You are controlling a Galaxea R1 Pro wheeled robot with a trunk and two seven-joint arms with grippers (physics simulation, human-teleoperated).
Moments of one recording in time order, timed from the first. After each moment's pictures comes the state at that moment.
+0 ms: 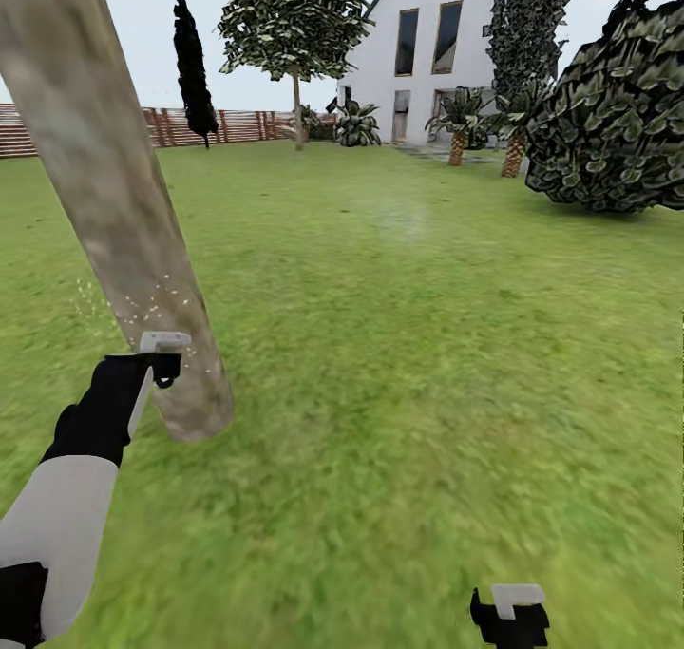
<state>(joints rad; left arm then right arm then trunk) -0.92 0.17 0.14 -0.97 -0.18 0.72 -0.02 -0.46 -0.02 -0.19 -0.03 0.40 -0.48 -0.44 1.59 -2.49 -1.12</state>
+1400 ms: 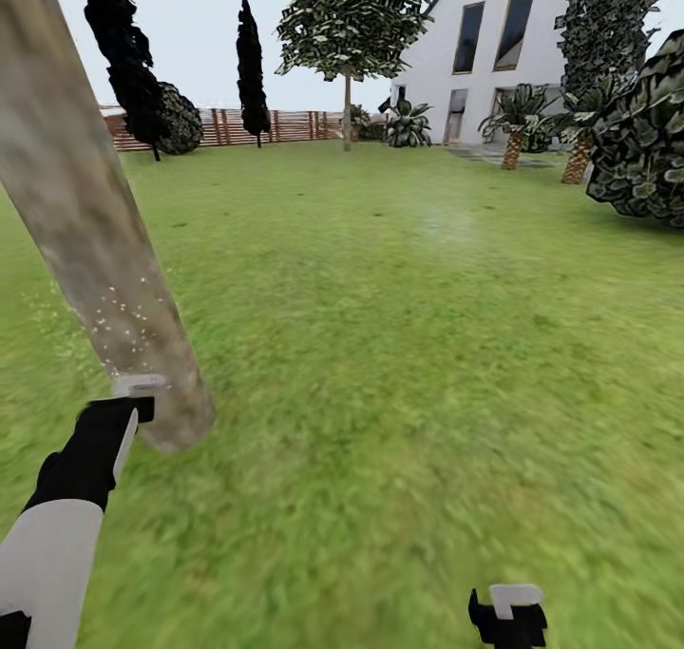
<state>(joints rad) -0.78 0.18 0.26 -0.95 -0.19 0.69 0.11 -0.46 -0.01 -0.19 -0.03 0.40 -0.48 -0.44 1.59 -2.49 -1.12</state>
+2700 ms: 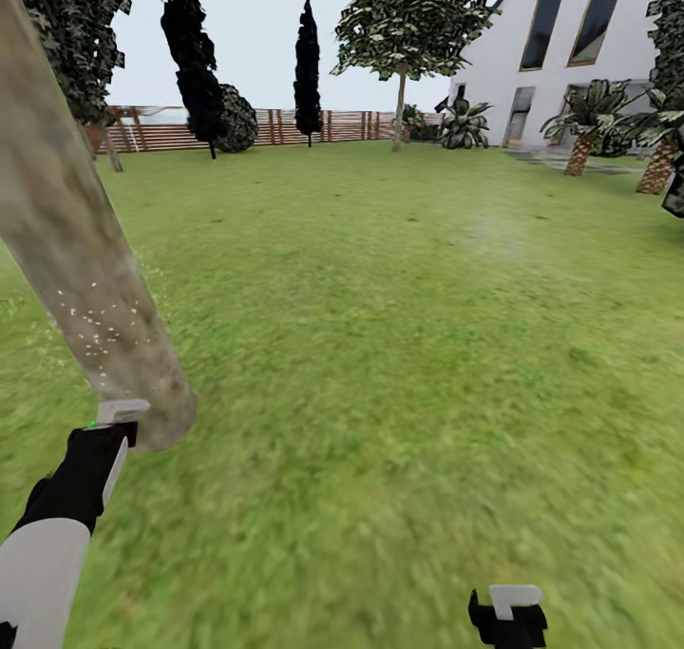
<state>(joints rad) -0.74 0.21 0.30 -0.82 -0.21 0.55 0.18 -0.46 -0.01 -0.19 -0.03 0.40 -0.48 -0.44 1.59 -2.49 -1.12</state>
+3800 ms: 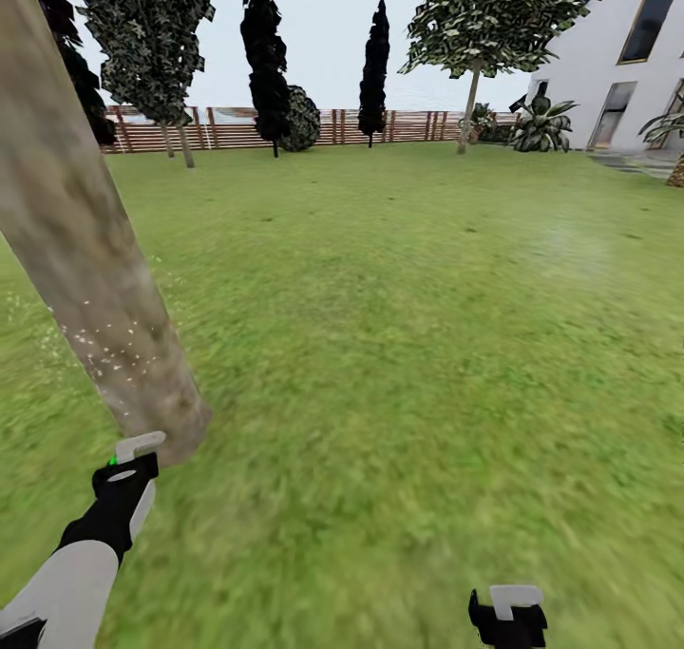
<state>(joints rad) -0.71 0.13 0.43 -0.55 -0.19 0.16 0.29 -0.46 -0.01 -0.19 -0.03 0.40 -0.48 -0.44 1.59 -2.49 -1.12</state>
